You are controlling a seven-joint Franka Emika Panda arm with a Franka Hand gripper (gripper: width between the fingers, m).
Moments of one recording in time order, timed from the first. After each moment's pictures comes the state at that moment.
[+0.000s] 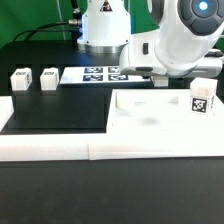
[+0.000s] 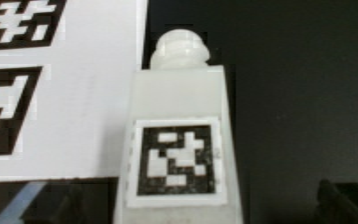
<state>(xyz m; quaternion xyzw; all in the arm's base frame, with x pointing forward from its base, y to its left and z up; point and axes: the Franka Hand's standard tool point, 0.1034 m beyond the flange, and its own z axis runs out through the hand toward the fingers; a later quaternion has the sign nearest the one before) 0.372 0.105 0.004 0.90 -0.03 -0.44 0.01</state>
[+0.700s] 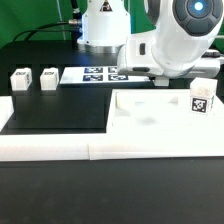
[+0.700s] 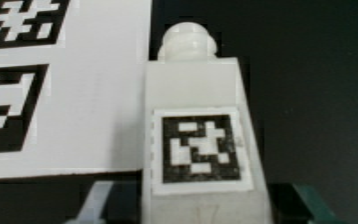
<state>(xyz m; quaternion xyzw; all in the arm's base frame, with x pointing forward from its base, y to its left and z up) 0.373 0.102 0.004 0.90 -0.04 -0.44 0.01</state>
